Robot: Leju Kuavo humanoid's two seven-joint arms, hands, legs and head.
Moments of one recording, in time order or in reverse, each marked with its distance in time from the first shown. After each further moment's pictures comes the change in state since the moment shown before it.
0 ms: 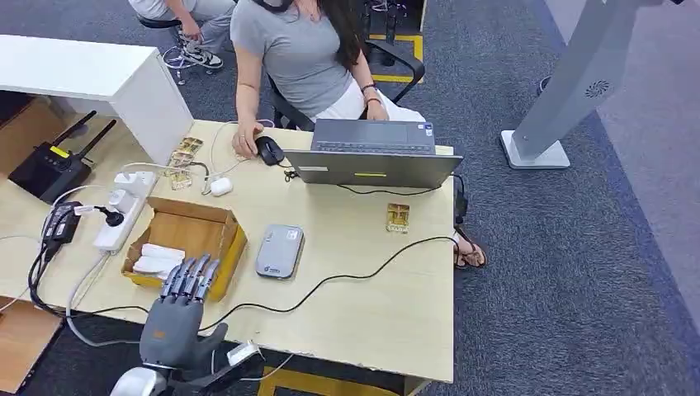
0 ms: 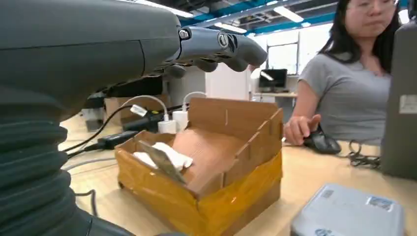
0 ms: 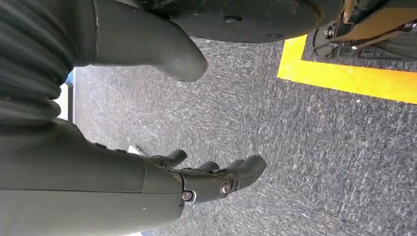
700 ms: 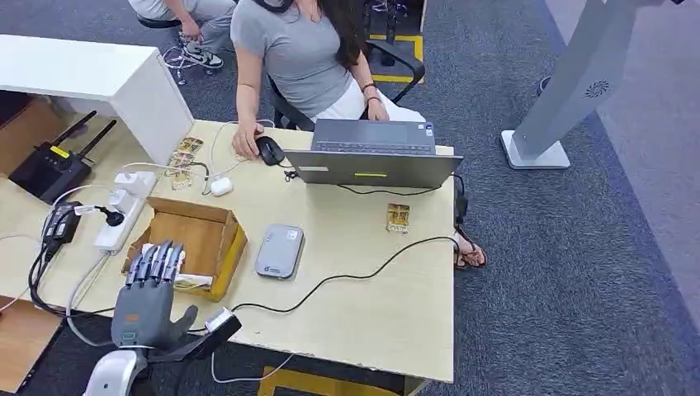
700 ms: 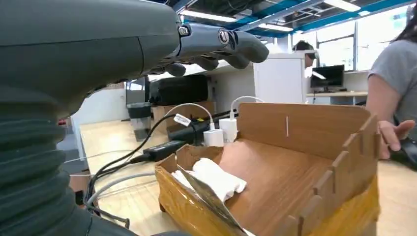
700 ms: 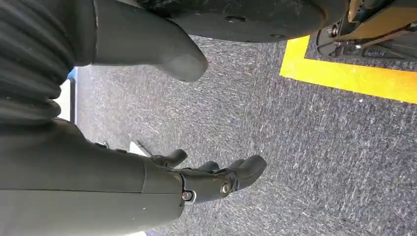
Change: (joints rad) left arm -0.057 -0.003 0.118 0.020 -0.032 -0.059 0.085; right arm -0.001 0.000 -0.008 -0.001 0.034 0.004 0.008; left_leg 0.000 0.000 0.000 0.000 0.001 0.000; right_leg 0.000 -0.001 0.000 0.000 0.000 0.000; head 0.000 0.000
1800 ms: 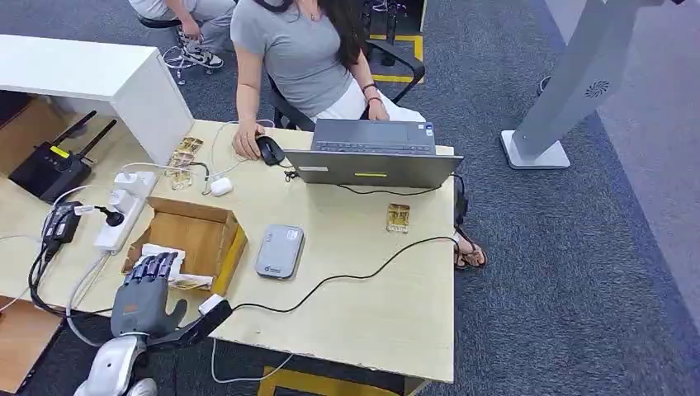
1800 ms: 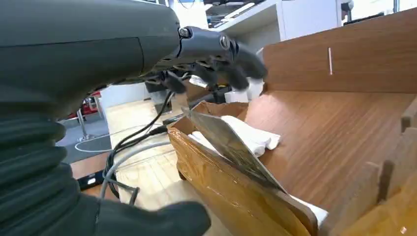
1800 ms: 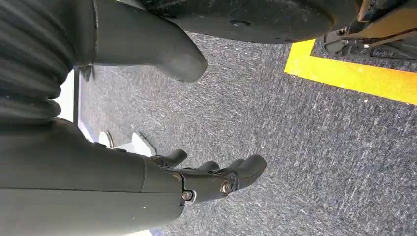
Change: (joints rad) left arm -0.084 -0.040 0.098 0.173 0.019 -0.079 -0.021; right arm -0.001 0.000 0.000 -0.002 0.051 0.015 0.013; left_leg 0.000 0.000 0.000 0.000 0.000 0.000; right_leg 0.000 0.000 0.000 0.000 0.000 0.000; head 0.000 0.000
